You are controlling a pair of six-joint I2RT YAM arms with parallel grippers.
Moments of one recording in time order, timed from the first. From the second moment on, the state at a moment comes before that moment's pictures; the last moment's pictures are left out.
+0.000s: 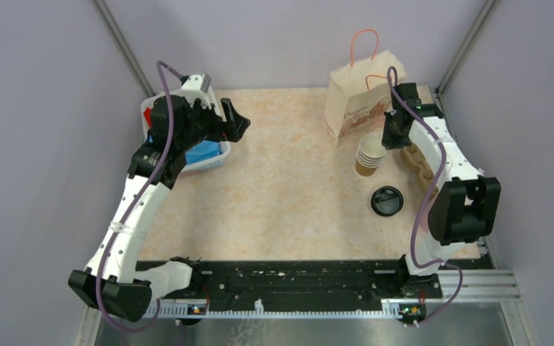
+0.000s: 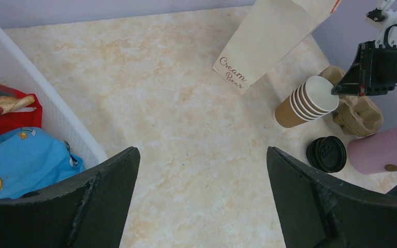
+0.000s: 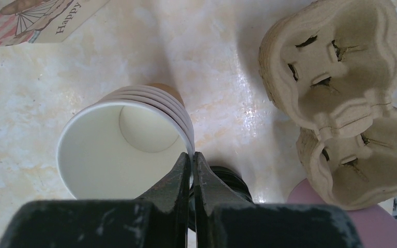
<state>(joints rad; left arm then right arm) -0.28 1.14 1.34 -0.45 0.25 -0.26 0.10 1.65 1.48 -0.88 0.16 0.24</state>
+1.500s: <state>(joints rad) -0.28 1.07 1.32 -0.51 0.02 -0.29 0.77 1.75 1.65 -0.79 0.03 0.25</state>
